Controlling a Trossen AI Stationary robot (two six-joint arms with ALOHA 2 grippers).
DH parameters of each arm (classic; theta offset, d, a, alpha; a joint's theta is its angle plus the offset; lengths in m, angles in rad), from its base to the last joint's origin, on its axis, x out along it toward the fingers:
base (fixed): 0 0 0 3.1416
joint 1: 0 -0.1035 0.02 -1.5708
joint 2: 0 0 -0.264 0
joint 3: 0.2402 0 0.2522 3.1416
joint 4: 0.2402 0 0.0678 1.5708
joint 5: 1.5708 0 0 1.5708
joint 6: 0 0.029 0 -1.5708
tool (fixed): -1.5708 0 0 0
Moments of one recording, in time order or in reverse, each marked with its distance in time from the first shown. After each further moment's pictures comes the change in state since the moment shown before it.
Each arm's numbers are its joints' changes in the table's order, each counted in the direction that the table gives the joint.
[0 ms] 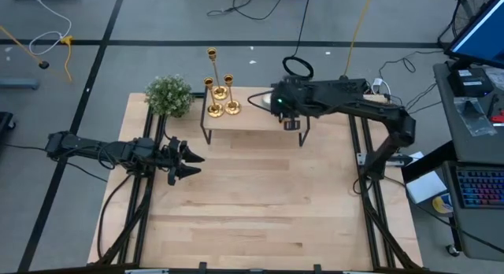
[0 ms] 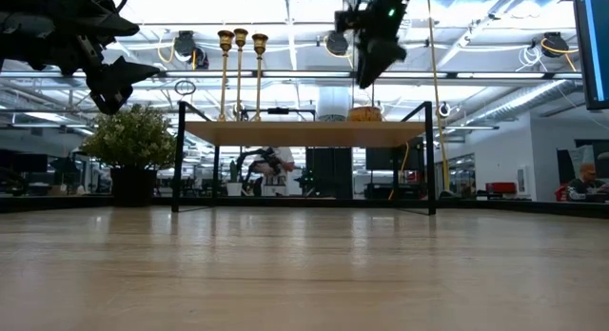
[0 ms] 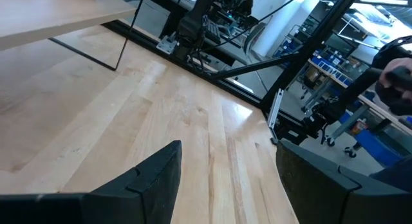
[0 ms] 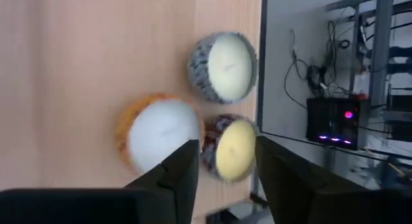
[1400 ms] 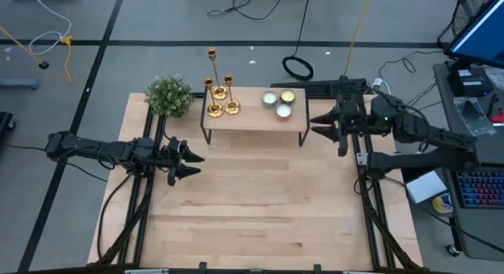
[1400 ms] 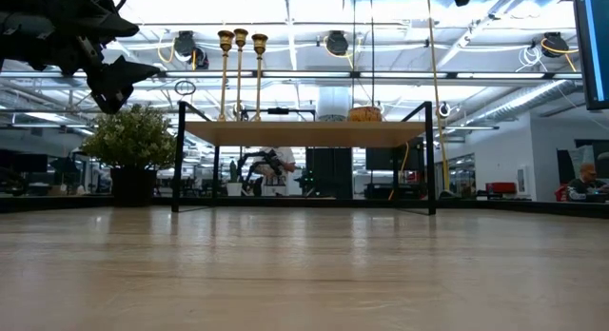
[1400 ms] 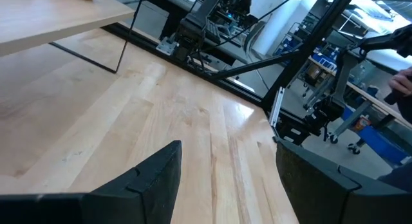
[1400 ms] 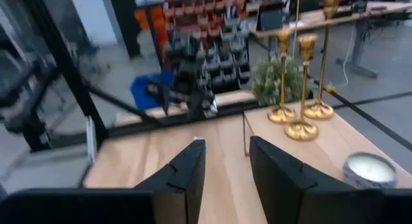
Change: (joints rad) left arm 0.000 0.000 0.000 0.000 0.000 0.026; right arm -0.096 0.909 -0.674 -0.638 0.607 0.666
